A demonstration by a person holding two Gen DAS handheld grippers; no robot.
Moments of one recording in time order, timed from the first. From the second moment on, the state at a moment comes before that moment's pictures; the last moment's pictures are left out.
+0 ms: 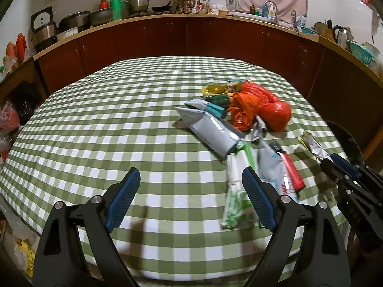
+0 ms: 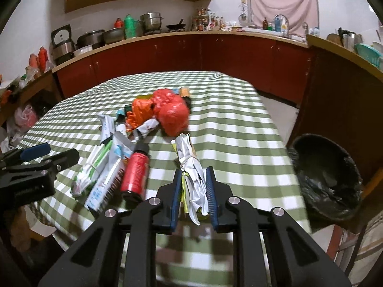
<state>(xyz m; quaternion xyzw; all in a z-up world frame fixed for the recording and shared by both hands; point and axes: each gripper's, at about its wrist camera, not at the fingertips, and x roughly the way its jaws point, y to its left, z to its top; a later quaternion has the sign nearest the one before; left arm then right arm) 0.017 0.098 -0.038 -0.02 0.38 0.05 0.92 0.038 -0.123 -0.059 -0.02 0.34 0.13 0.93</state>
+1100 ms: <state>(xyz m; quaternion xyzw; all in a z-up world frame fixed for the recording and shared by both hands) 0.003 0.073 -0.040 0.00 0.37 -0.02 0.93 0.025 -0.162 -0.050 0.00 0.32 0.11 0.94</state>
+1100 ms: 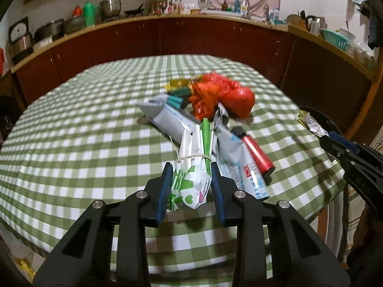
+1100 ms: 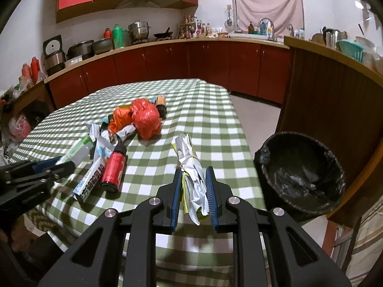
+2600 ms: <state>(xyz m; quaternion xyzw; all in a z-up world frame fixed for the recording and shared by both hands) 0.144 -0.230 -0.068 0.10 0.40 -0.16 0.90 0.096 -0.369 -0.110 0.06 0.33 -0.10 0.93</state>
